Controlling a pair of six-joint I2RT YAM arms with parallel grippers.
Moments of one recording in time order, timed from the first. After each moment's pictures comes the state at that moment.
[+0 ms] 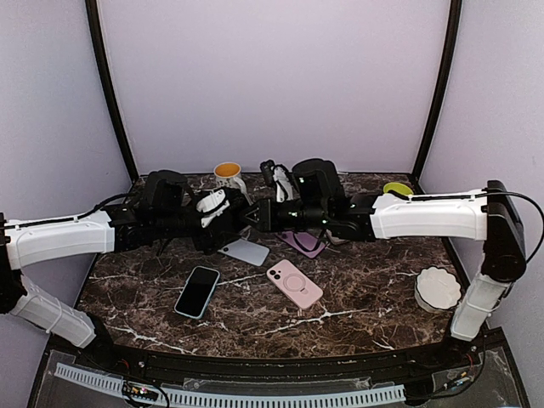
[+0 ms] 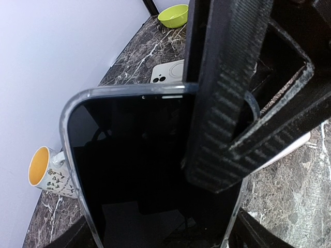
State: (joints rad) left arm -0.74 1.31 0.89 -0.09 0.10 0.51; right arm 1.00 1.73 1.29 0.07 -0.18 0.61
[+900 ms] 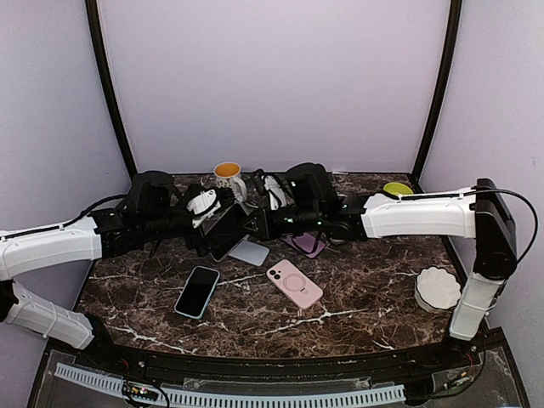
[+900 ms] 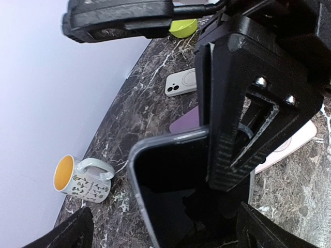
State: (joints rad) left arm -0.75 1.22 0.85 -0.07 0.05 0.59; right arm 0.99 1.79 1.32 0.02 -0.25 0.49
